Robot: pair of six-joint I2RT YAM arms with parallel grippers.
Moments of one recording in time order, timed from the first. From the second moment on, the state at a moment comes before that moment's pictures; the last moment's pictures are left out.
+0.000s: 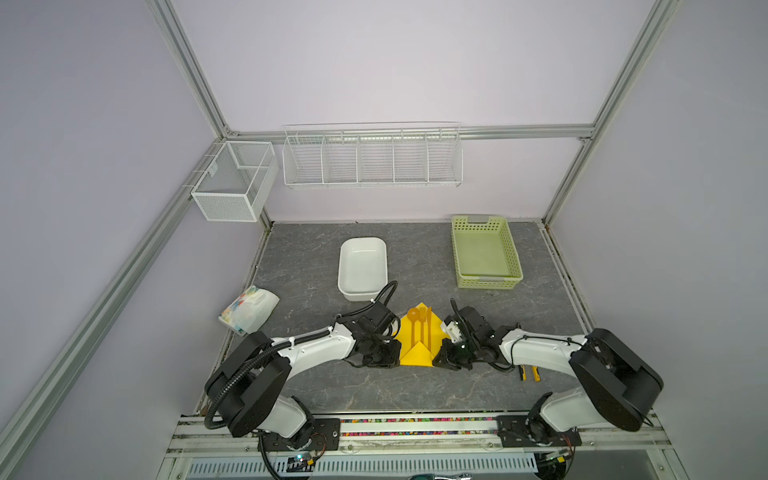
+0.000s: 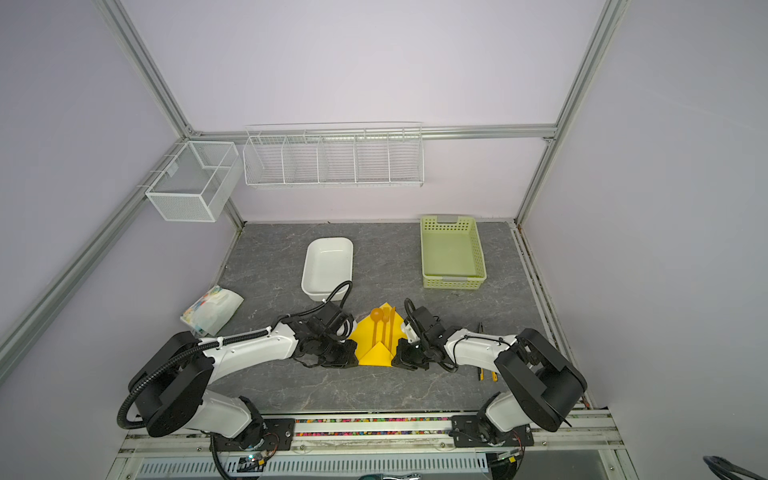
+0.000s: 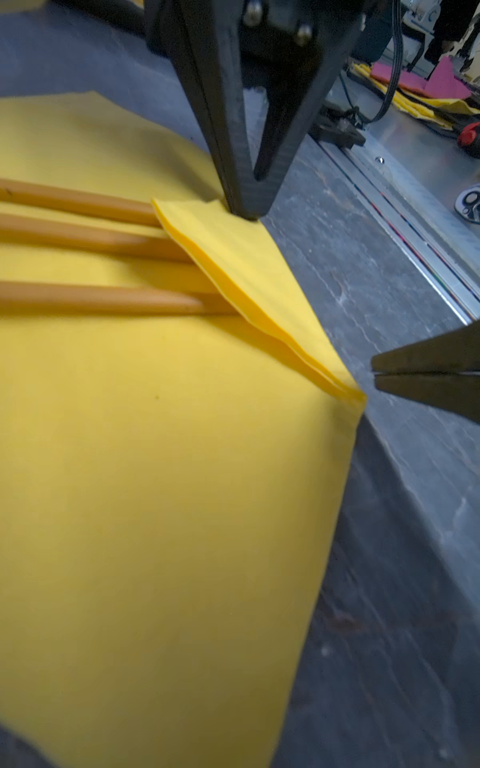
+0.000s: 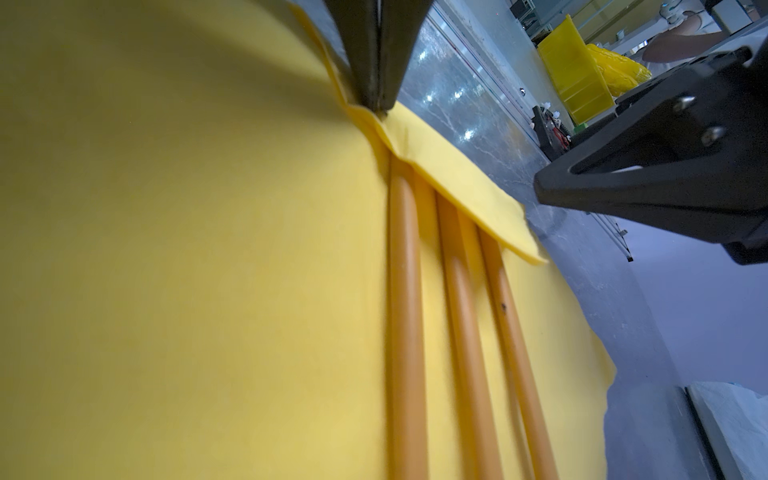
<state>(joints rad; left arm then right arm) -0.83 1.48 0.73 -0.43 0.39 -0.66 0.71 1.47 0.54 -0.15 -0.51 0.85</state>
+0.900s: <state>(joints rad) -0.84 1.62 0.73 -0.23 0.47 -0.68 0.71 1.46 0.54 -0.19 -0.50 0.82</state>
